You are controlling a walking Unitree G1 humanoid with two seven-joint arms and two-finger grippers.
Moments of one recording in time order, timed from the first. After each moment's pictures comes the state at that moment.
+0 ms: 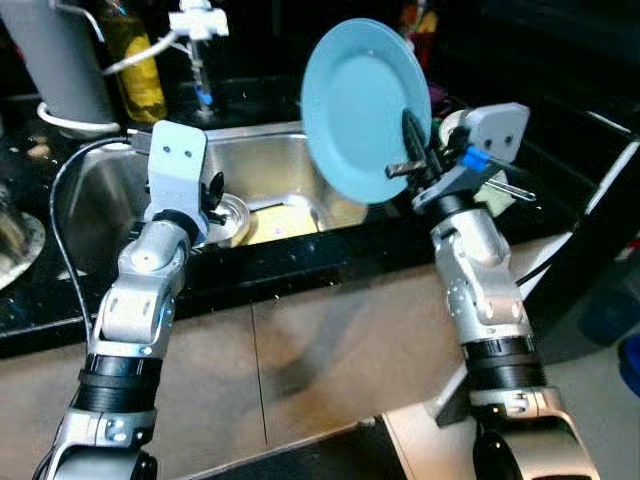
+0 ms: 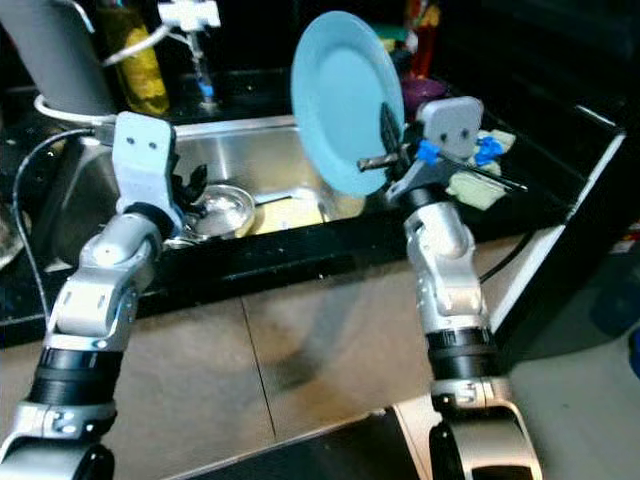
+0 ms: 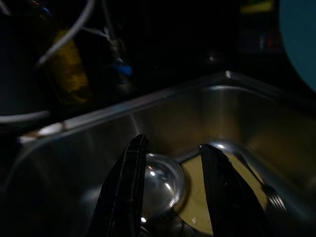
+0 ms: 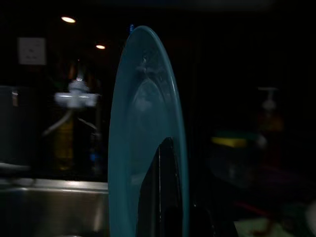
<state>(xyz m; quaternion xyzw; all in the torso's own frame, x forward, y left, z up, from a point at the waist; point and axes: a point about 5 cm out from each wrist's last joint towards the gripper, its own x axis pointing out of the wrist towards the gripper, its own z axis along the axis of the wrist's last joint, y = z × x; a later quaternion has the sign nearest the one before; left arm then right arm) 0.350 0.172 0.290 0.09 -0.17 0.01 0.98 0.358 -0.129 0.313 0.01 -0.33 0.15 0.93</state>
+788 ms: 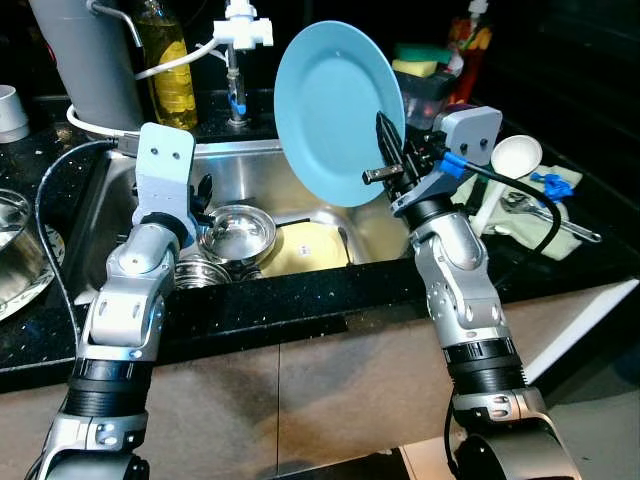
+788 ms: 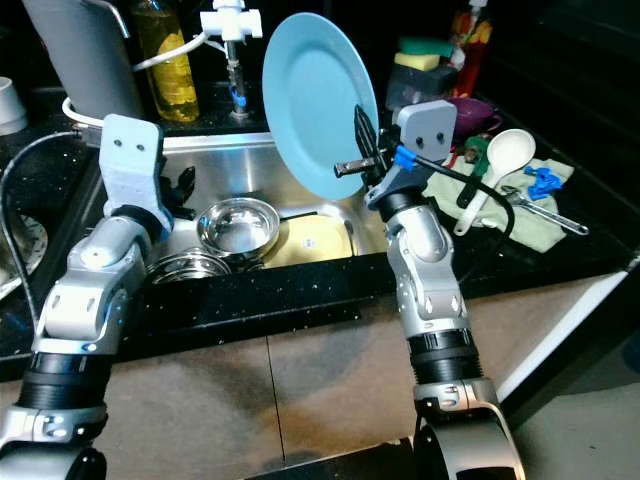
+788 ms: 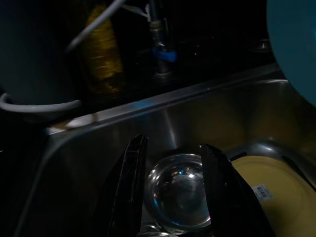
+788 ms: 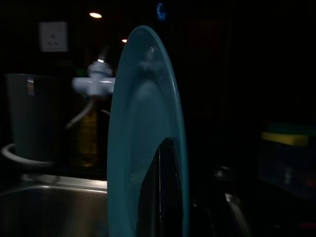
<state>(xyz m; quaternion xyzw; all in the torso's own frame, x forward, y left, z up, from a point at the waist) 0.350 0.179 0.286 0.09 -0.16 0.02 0.98 0.358 -0.118 0.311 0.02 -0.33 0.17 0.93</state>
